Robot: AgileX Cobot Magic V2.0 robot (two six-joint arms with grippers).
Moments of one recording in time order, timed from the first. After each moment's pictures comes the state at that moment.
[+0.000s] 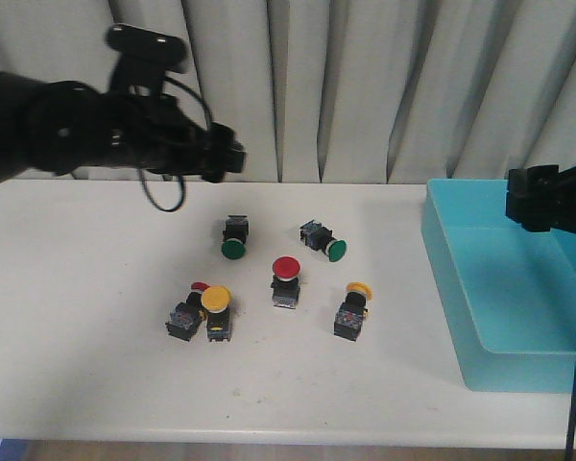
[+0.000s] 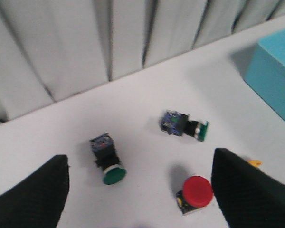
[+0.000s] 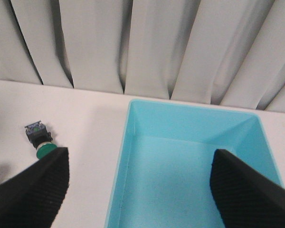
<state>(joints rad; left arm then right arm) -0.45 1.72 -1.47 -0.02 0.46 -0.03 0.12 1.12 -0.81 -0.43 0.24 0.37</state>
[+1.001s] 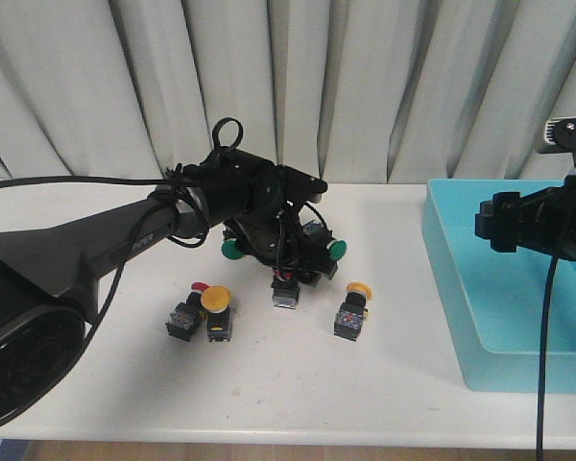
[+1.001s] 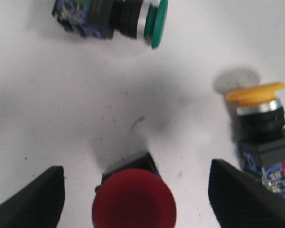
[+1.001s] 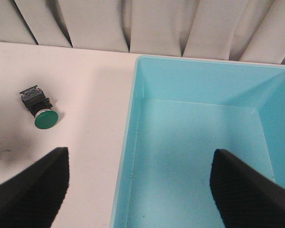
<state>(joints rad) -0.57 2.36 -1.99 -0.06 0.89 -0.02 0.12 1.26 -0.81 -0.38 0.24 0.38</state>
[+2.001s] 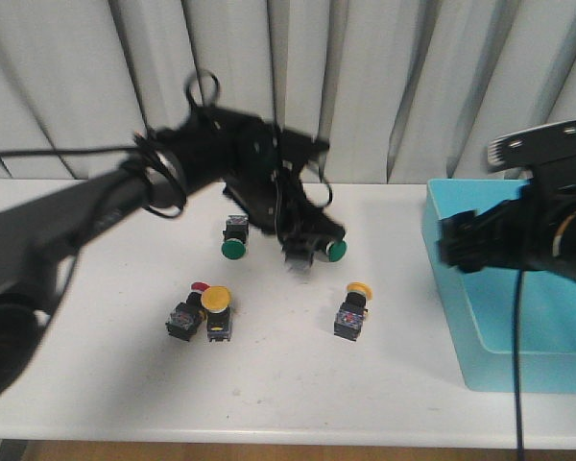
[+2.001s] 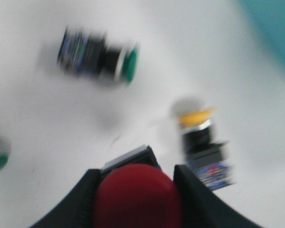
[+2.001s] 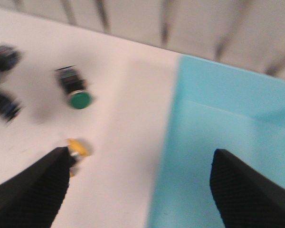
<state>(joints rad) -0.57 2.21 -2.02 -0.15 0.94 0.03 0.28 1.26 -0.81 -0.38 0.26 0.25</state>
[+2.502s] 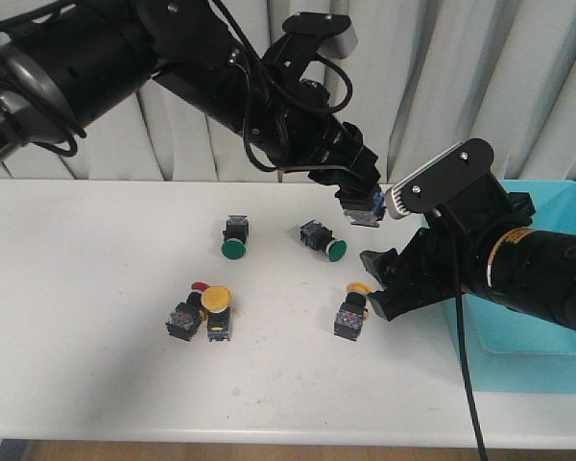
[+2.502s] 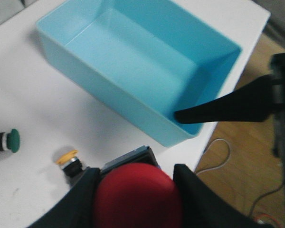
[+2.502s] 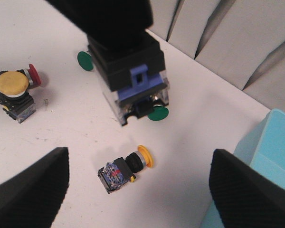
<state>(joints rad) -0.56 1.96 -2.03 -0.57 1.09 0.36 0.49 1.26 -0.81 -0.36 0.24 0.11</state>
